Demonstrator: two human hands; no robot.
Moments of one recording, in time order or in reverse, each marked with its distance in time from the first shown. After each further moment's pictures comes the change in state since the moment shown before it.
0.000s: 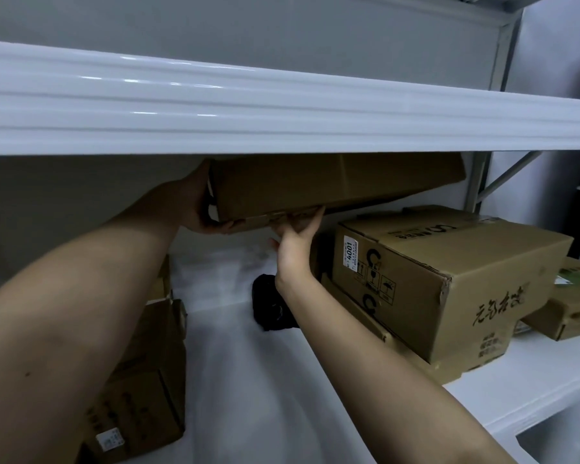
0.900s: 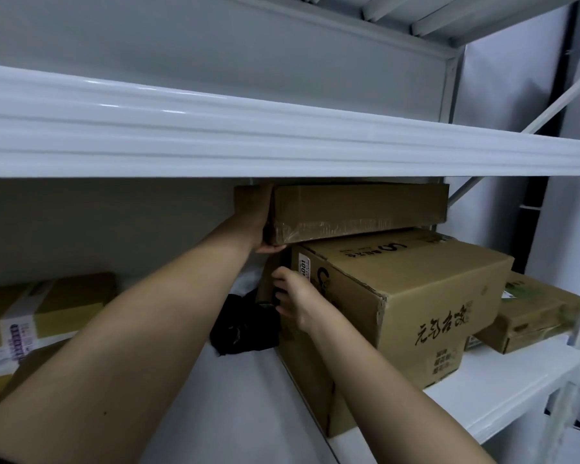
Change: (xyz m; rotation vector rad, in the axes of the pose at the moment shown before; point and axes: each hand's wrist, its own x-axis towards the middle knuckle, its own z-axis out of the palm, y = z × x) left_hand 0.022 -0.031 0.175 -0.070 -0.045 0.170; right_hand 0.026 -0.028 -0.093 -0.522 -0.087 0.515
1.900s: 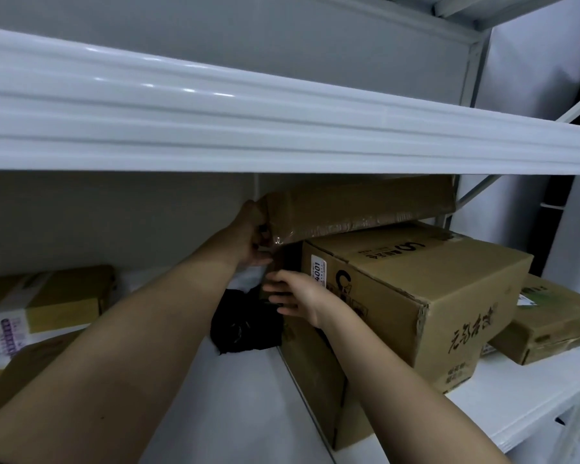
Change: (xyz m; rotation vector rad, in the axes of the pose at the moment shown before) left_hand 0.035 -0.026 -0.023 -0.083 0.040 -0.008; right_hand 0.046 0.007 -0.020 -0.192 -0.187 -0.028
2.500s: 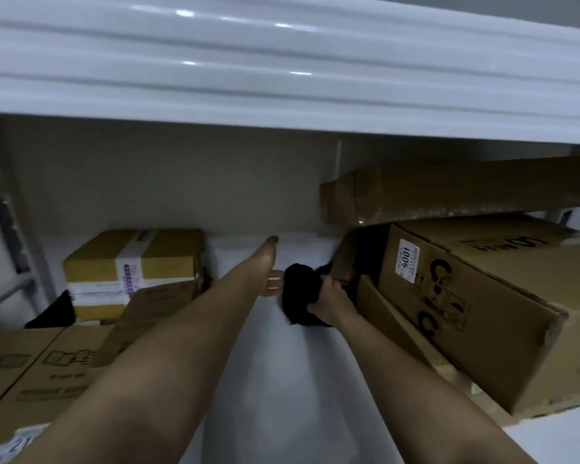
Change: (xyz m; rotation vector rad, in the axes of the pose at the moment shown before) left_hand -0.019 -0.061 -0.121 0.090 0.242 -0.186; right_hand 0.065 0.065 0.070 -0.941 0.093 -0.078
